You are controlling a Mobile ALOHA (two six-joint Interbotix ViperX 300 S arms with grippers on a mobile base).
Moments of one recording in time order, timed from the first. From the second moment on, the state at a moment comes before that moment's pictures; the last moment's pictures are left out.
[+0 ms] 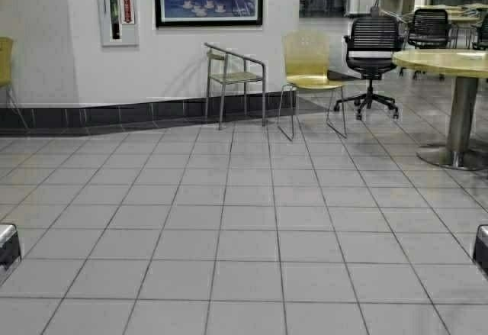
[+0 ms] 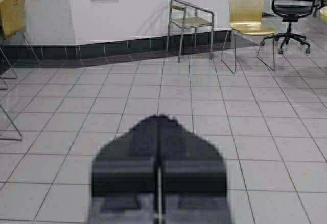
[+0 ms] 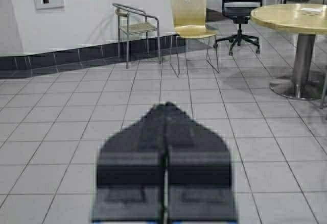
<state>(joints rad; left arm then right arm) 0.00 -0.96 1.17 0.00 -0.29 0.00 0.00 -0.96 1.17 0.00 -0.29 0.00</state>
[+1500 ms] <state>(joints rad) -0.01 -0.94 1.19 0.00 -0.20 -0.04 0.03 -0.97 1.18 -0.01 -0.18 0.03</state>
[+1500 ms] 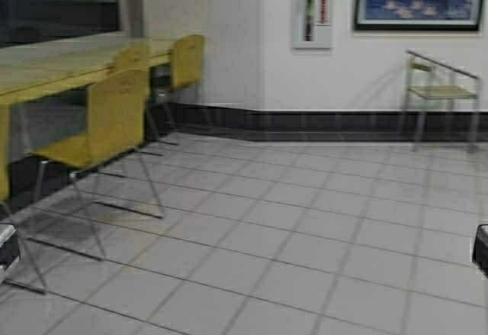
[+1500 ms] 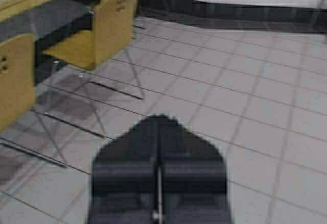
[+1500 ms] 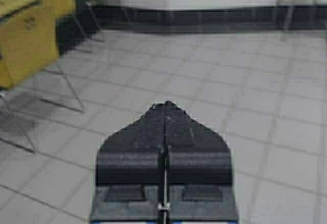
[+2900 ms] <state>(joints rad) -0.01 -0.94 1.19 -0.01 -0.19 -0.07 0.03 -0.99 1.18 -0.01 -0.20 0.03</state>
